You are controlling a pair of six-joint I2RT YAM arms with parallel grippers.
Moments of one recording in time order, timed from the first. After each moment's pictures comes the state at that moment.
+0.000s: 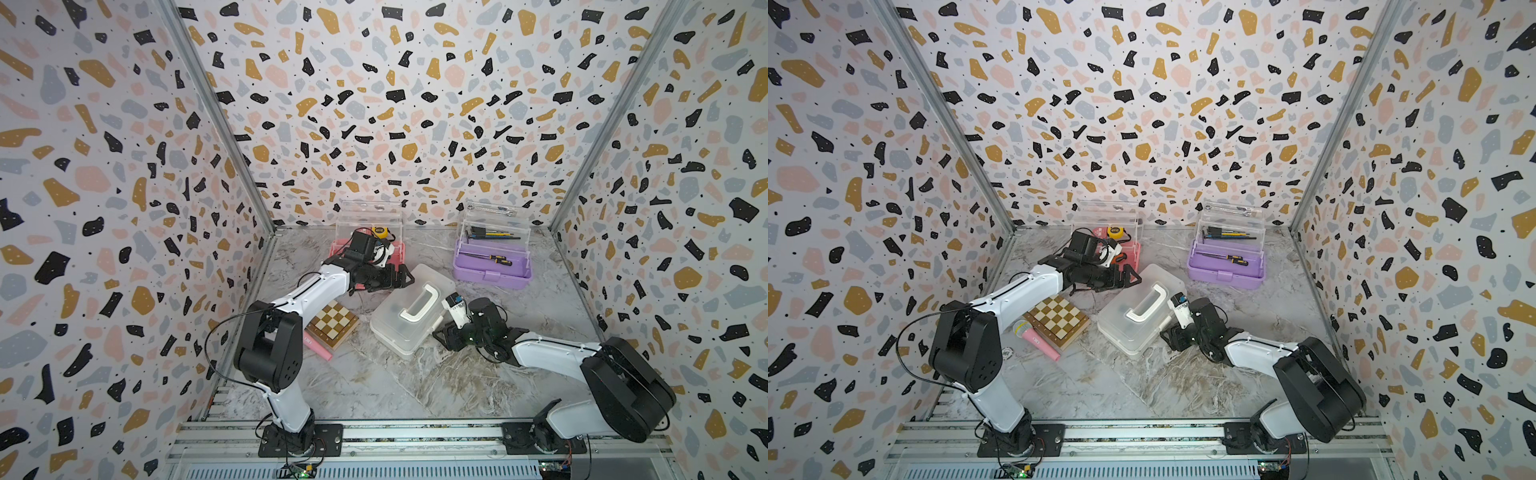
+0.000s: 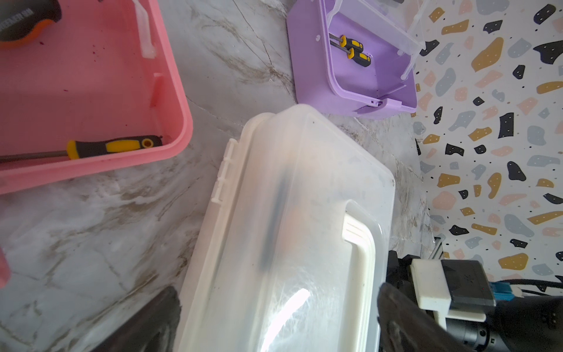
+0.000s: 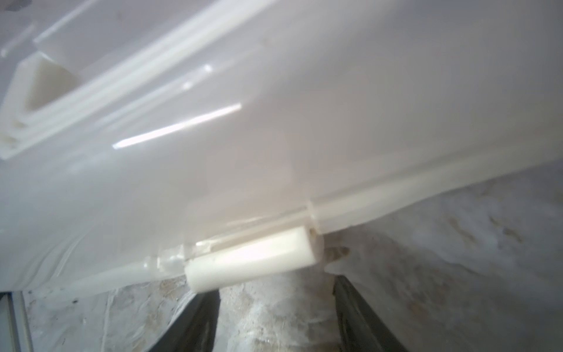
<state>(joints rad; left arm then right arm) -0.38 1.74 1.32 -0.49 0.54 -0.36 0.62 1.45 0.54 0.21 -0.31 0.15</state>
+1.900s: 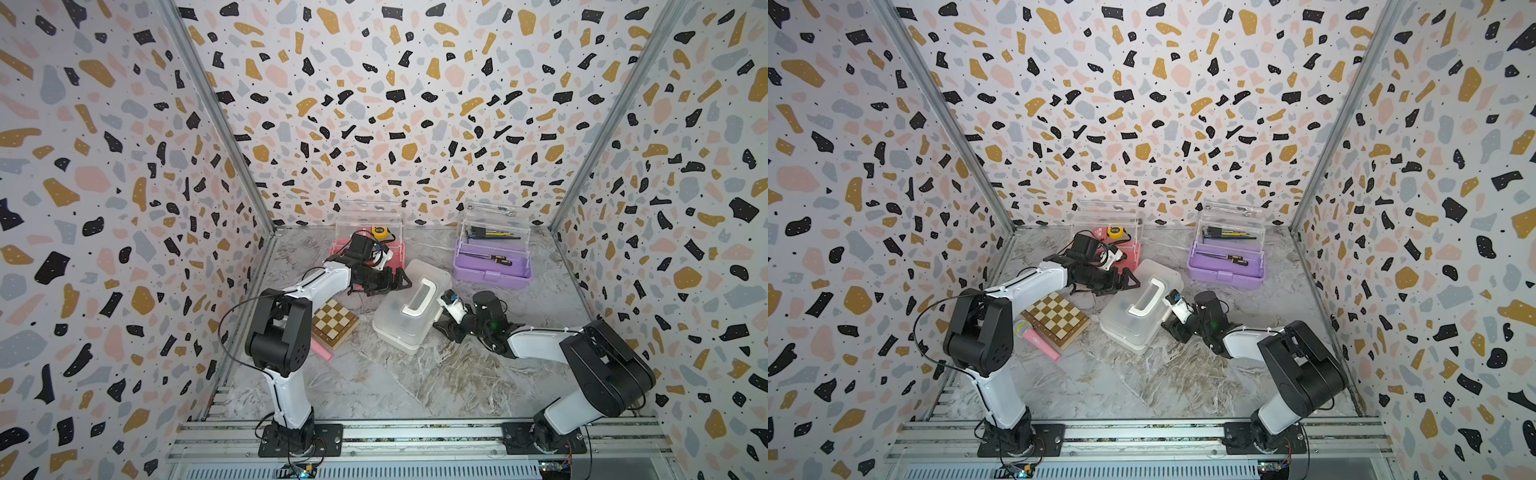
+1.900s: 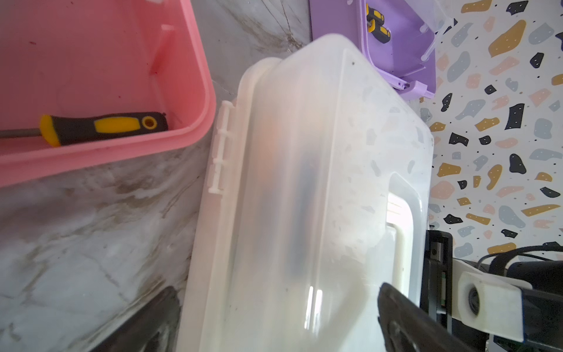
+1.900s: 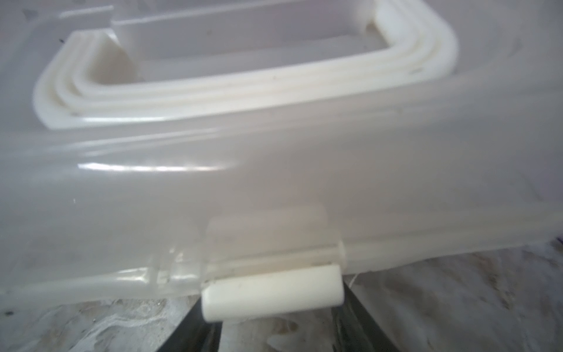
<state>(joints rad) -0.34 1.86 1.35 -0.51 0.64 -0.32 0.53 1.56 0.56 0.41 -0.42 -0.22</state>
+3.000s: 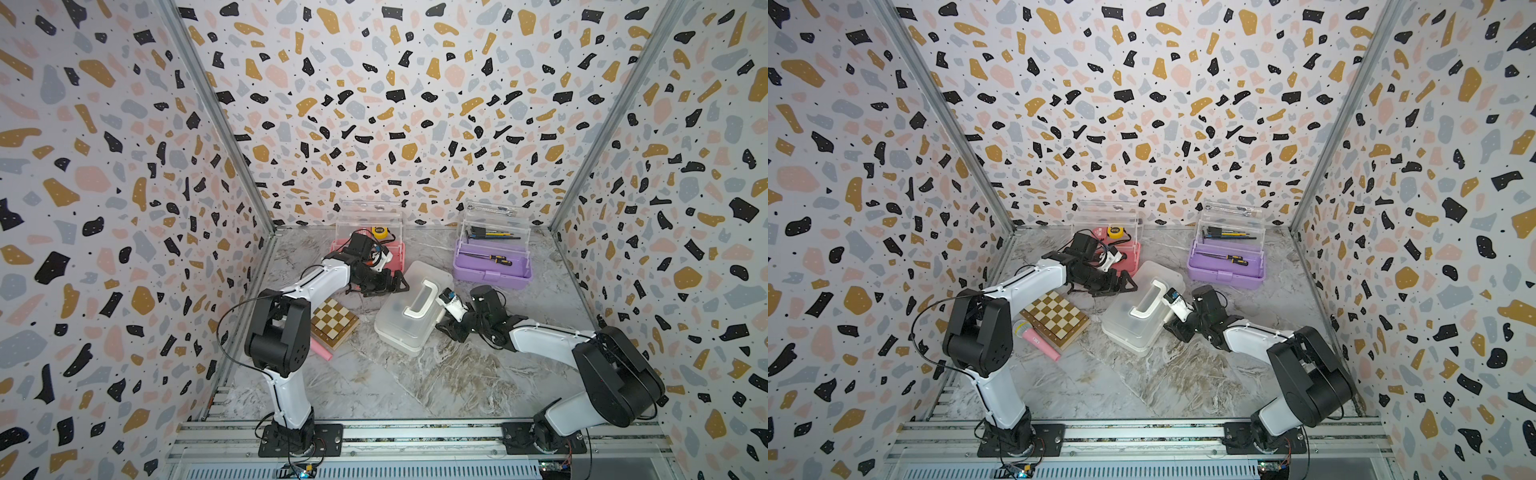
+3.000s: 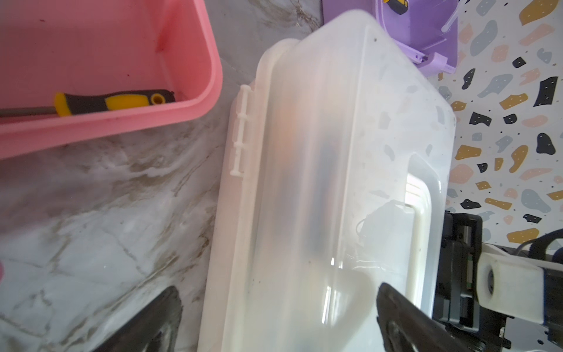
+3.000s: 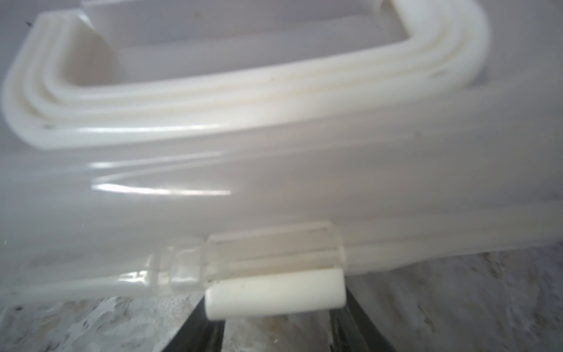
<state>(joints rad) -0.34 1.84 1.39 -0.64 0.60 -0.24 0.53 1.49 0.66 0.09 -0.39 -0.26</state>
